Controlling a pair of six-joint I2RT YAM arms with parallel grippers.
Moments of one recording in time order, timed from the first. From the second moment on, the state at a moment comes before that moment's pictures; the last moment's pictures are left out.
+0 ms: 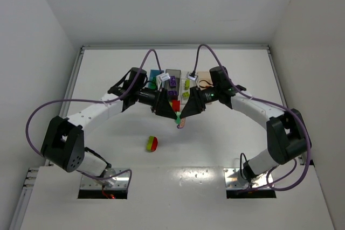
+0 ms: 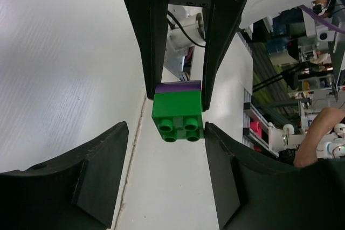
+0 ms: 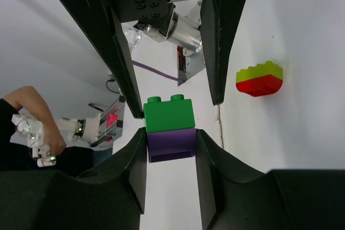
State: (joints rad) left arm -0.48 1.43 0.98 -0.22 1.11 -0.32; right arm 0.41 1.53 0.93 -0.10 -1.31 0.27
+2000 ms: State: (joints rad) left arm -0.45 1.44 1.00 -0.19 1.14 -0.35; right arm 0.44 1.54 0.93 -0.08 -1.29 0.27
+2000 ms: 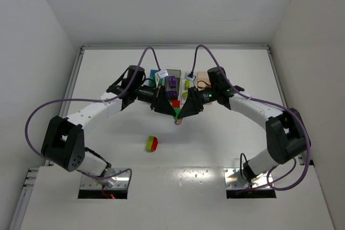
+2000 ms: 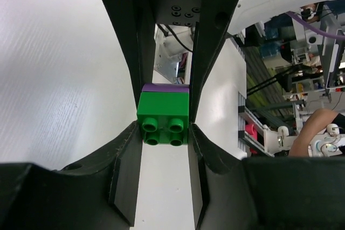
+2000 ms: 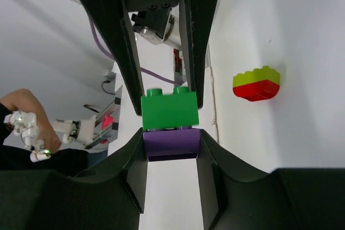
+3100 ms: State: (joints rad) left arm -0.32 1.79 1.32 -0.31 0.14 -0.26; right arm 0.36 1.42 0.90 -0.31 -1.14 0.08
